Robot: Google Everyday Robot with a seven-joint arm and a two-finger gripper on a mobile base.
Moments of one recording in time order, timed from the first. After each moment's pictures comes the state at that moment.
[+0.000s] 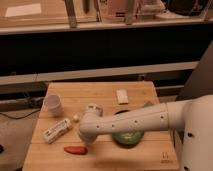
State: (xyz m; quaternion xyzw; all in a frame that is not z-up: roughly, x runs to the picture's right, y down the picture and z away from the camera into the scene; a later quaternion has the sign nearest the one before) arm -0.097 0.270 0.769 -0.22 -0.25 -0.46 0.83
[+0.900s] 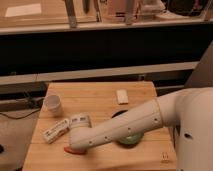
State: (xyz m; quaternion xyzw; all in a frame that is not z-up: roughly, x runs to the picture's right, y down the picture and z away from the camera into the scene) arm -0.097 0.254 0.751 -0.17 -0.14 -0.51 0.83
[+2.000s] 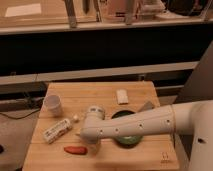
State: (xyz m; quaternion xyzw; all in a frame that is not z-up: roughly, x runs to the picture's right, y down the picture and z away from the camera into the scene) arm -0.089 0.268 0.759 -0.21 -0.23 -0.42 0.85
